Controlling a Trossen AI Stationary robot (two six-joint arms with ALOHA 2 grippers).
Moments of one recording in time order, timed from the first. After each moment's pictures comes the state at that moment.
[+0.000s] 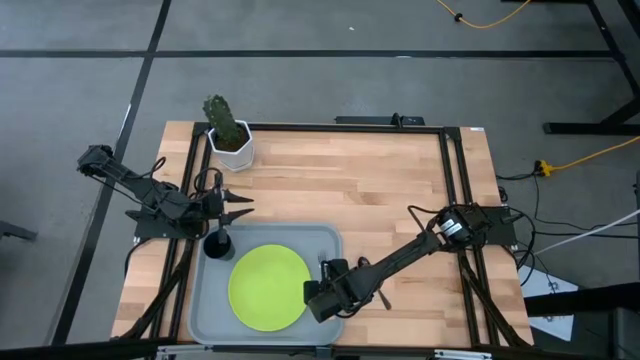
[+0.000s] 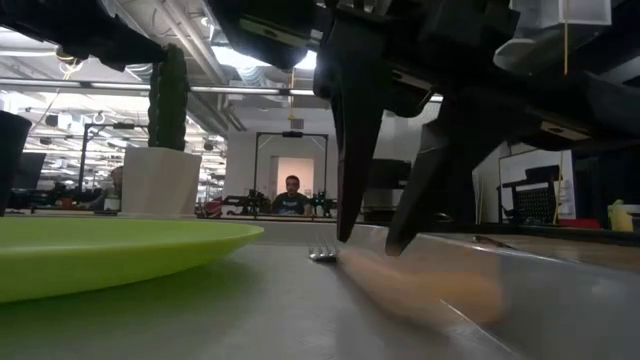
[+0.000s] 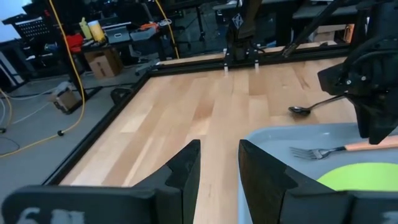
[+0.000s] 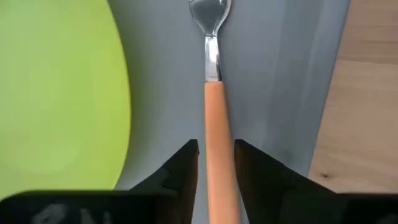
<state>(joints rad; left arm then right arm) -0.48 0.42 0.33 -0.11 -0.69 0.02 0.52 2.28 1.82 -0.86 0.18 2.01</state>
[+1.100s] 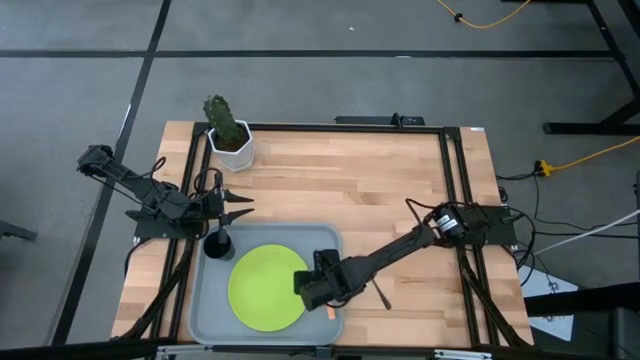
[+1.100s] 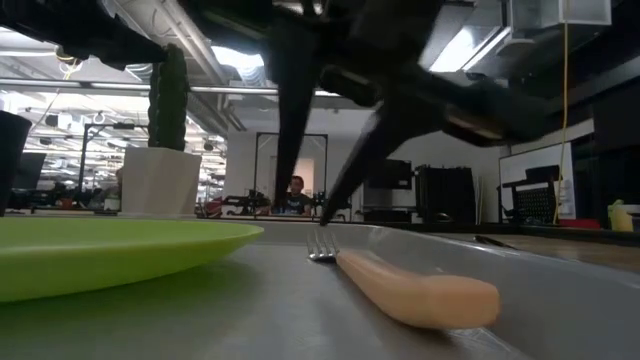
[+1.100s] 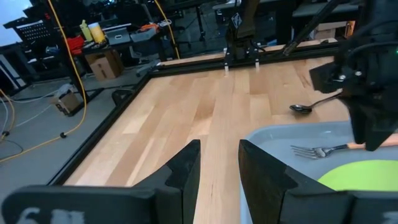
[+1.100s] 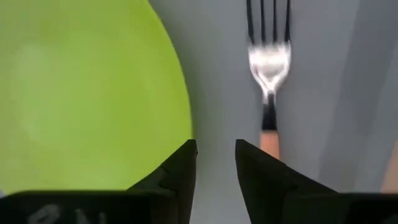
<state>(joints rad) -0.48 0.42 0.33 -0.11 -0.69 0.04 0.47 2.29 1.87 -0.83 0.25 1.93</state>
